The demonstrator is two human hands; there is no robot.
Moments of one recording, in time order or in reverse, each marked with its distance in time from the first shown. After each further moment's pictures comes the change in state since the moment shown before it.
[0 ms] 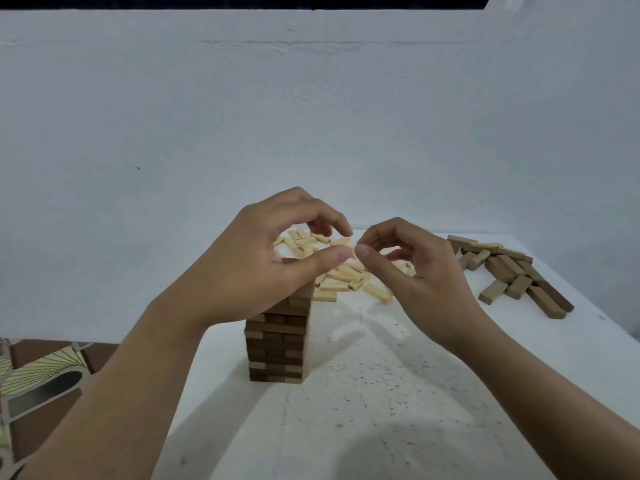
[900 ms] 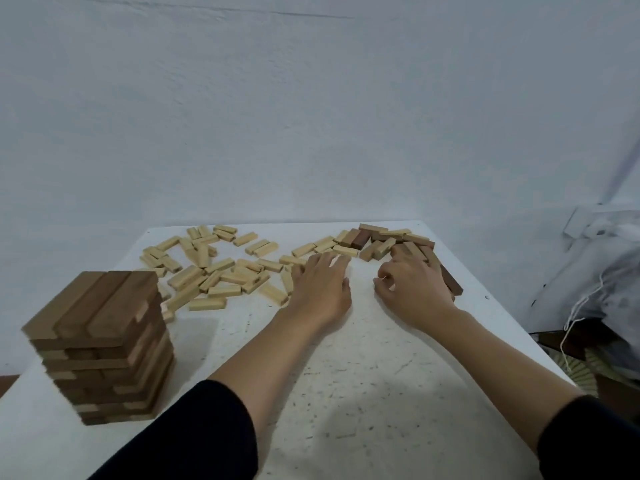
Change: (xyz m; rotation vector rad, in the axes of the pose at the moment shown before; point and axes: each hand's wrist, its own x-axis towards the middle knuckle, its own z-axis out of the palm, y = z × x) left_hand 0.109 -0.054 0.282 0.406 -0.249 -0.282; right_hand -0.019 0.185 -0.139 -1.057 -0.134 0.307
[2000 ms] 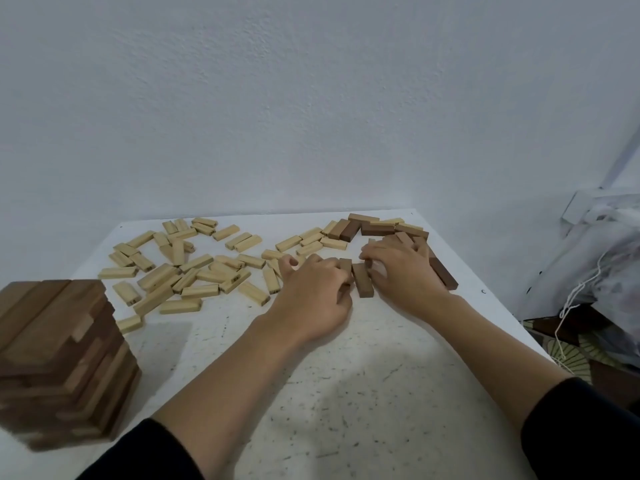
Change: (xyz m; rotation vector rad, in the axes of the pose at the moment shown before) left_hand -0.008 0.013 -0.010 0.042 0.008 0.165; right_hand 0.025 0.026 0.022 0.149 0.050 -0.111
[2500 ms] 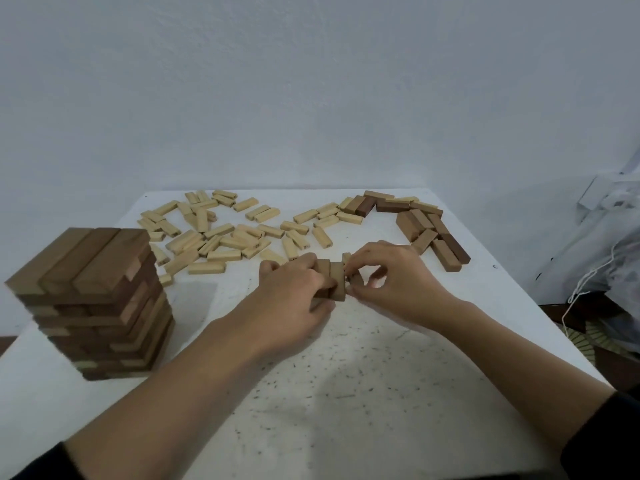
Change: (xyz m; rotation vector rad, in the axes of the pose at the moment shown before) left_hand -0.079 -0.015 -0.038 -0.040 -0.171 -0.030; right_hand -0.048 -0.058 -0.015 0.483 -0.047 -0.198
